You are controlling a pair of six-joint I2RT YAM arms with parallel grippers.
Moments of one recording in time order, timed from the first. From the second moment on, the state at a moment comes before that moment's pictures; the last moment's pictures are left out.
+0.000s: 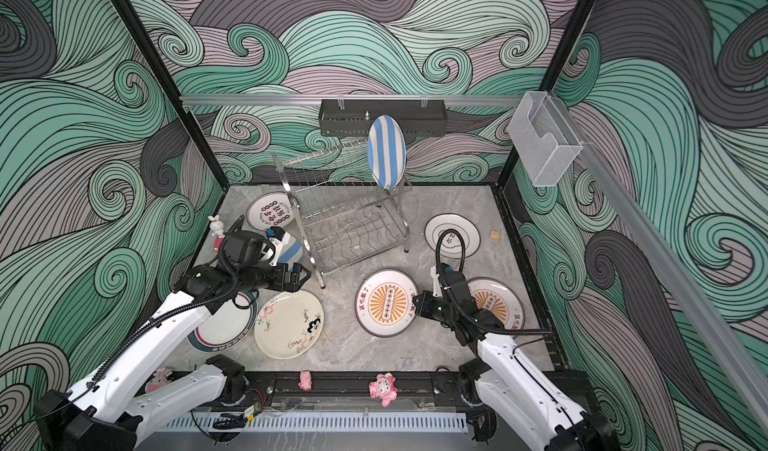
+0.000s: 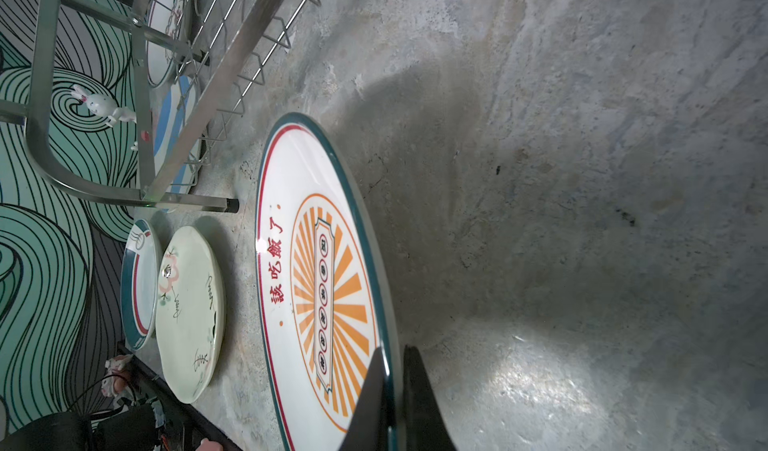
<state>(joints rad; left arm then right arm) -0.40 0.98 0.91 -0.78 0.20 -0.25 0.40 0.79 0.39 -0.41 -0.26 0.62</state>
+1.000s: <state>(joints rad) -0.34 0.98 0.88 -0.76 0.30 -0.27 0.40 0.91 1.20 -0.89 -0.21 0.44</state>
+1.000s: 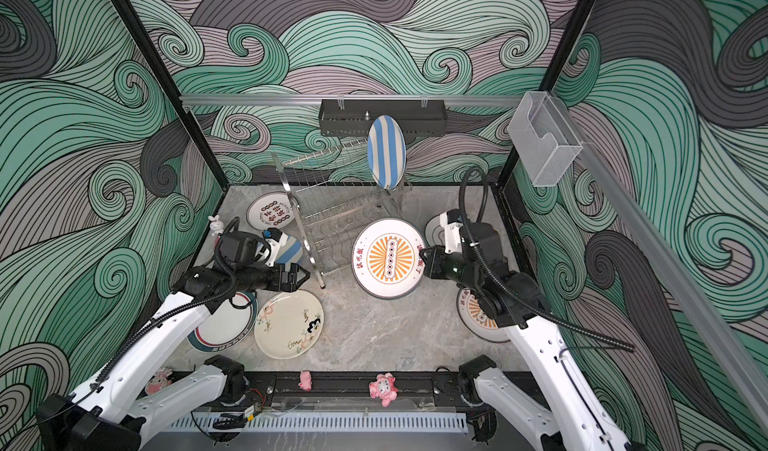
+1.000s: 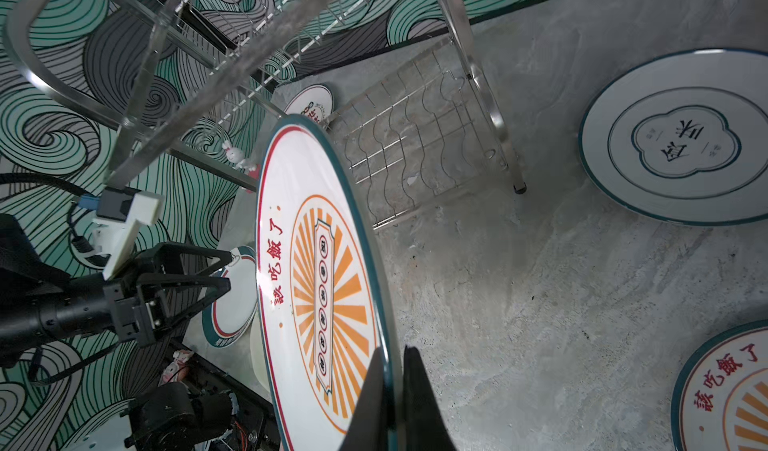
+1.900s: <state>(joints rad) -0.33 0.98 0.87 -0.75 0.31 -0.27 0.43 1.65 2.30 -0.99 0.02 0.29</state>
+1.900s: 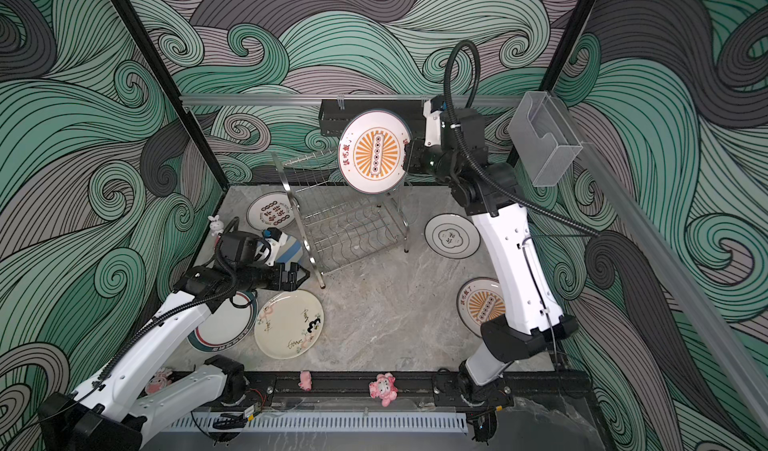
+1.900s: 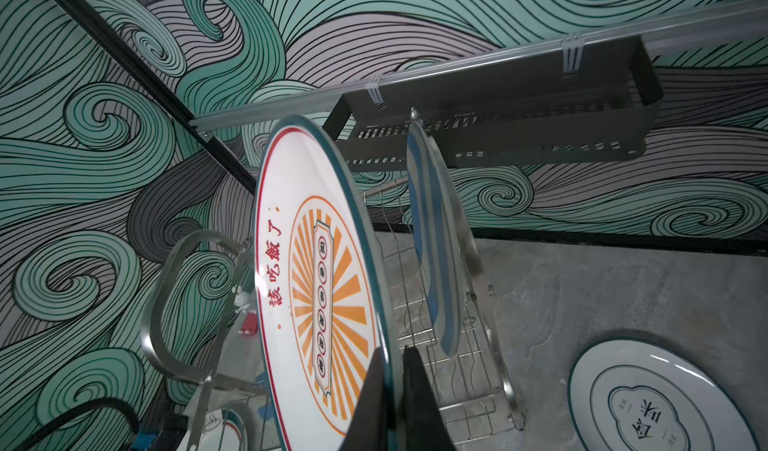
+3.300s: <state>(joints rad) -0.33 0.99 0.85 -0.71 0.41 -0.27 0.74 1.91 2.26 -0.56 0.92 -0.18</state>
